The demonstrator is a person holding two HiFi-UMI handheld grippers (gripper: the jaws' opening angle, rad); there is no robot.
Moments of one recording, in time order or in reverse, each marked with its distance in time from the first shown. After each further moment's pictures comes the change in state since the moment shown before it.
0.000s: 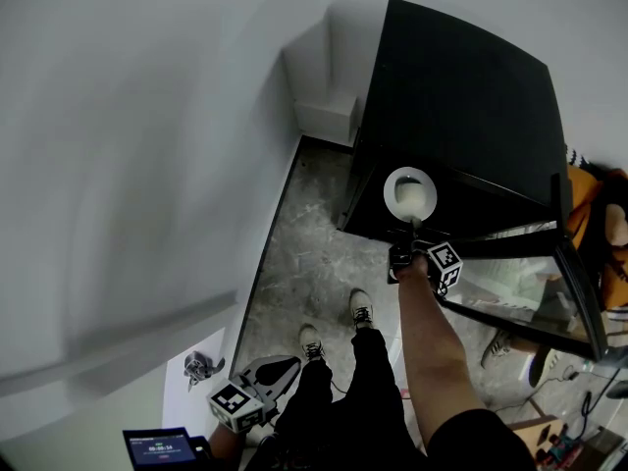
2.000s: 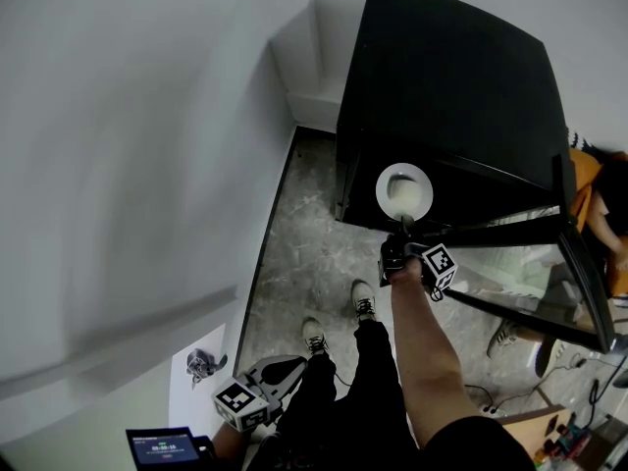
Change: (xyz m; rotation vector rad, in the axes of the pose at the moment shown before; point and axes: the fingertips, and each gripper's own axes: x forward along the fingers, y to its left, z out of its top) left arm 0.015 -0.008 -0.020 -0.014 0.047 -0.022; right arm -0.014 -0.005 -0.019 0.071 0.058 0.120
